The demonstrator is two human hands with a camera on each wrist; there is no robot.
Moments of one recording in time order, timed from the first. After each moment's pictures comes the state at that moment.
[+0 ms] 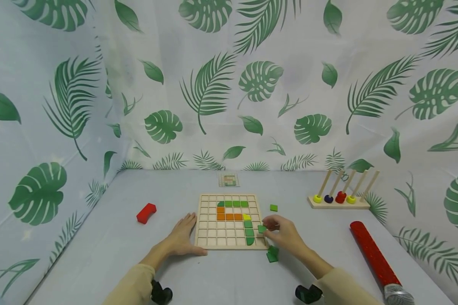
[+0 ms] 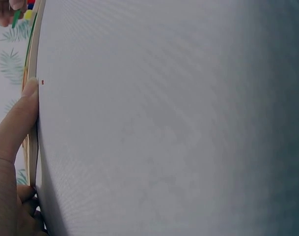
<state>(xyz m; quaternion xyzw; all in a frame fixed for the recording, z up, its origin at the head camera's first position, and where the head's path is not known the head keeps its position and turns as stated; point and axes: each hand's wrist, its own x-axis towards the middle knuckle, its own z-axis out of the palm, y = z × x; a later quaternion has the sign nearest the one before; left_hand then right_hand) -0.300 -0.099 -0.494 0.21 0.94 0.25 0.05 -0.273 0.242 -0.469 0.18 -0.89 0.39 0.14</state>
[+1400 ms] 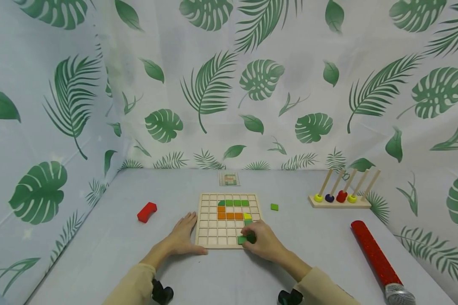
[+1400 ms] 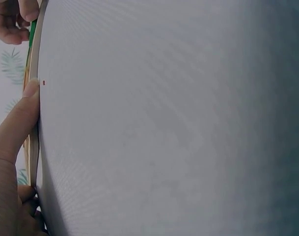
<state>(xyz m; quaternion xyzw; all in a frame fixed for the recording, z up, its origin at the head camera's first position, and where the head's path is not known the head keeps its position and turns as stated) -0.300 -0.099 -0.492 0.21 0.94 0.25 0.05 -0.270 0.191 -0.481 0.26 -0.91 0.29 0.11</state>
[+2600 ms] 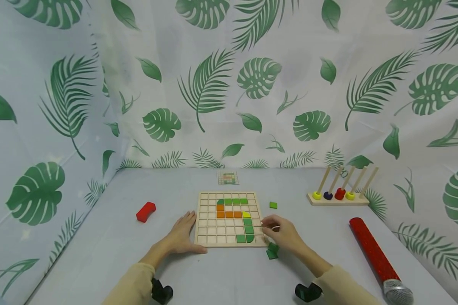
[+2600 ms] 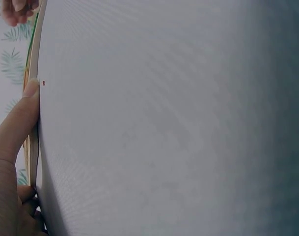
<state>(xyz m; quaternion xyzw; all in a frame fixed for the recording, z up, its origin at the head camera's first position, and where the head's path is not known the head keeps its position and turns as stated) -0.297 -0.098 -0.490 0.20 0.95 0.24 0.05 -0.270 0.242 -0.474 0.11 -0.90 0.42 0.07</state>
